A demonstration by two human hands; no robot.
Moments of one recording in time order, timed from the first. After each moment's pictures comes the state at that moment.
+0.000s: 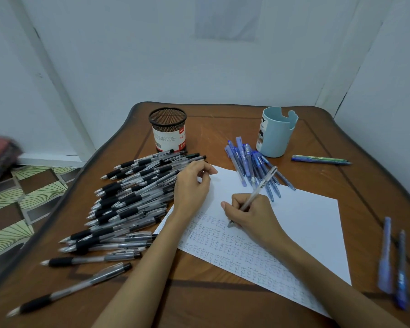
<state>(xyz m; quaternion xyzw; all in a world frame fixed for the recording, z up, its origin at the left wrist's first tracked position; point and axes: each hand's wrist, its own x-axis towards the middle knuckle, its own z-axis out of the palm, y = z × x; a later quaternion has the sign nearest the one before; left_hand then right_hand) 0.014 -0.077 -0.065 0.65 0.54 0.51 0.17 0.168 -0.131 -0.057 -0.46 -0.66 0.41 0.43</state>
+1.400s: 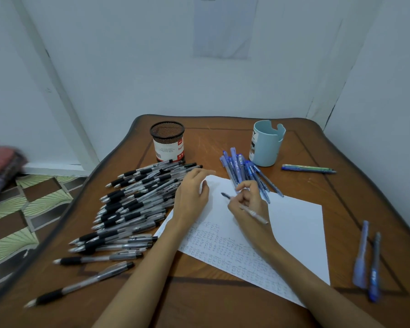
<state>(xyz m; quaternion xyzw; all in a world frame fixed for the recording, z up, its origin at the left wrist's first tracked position) 0.020 -0.090 -0.055 0.71 0.55 0.44 0.07 0.171 -0.134 -0.050 -0.50 -0.63 0.32 0.50</state>
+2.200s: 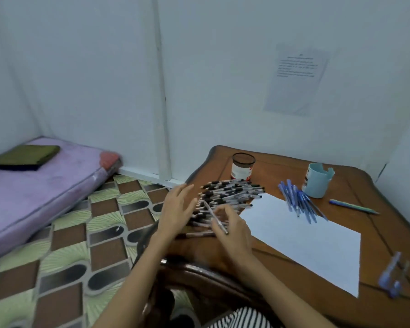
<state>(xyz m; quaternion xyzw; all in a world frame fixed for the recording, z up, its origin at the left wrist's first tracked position) -0.147 -0.281 0.020 0.61 0.69 0.40 0.02 0.024 -0.276 0.009 -0.42 -0.79 0.21 0.41</state>
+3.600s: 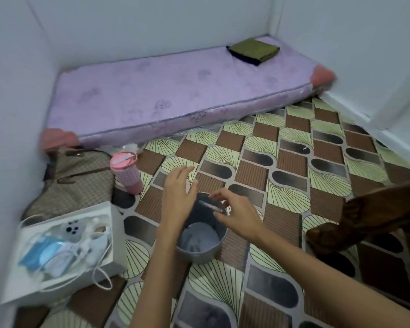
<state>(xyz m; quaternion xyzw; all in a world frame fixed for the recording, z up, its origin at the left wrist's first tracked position) -0.327 -0.791 -0.093 0.16 0.91 0.39 -0.06 -0.245 -0.655 -0.081 -0.04 -0.92 0.40 0.00</state>
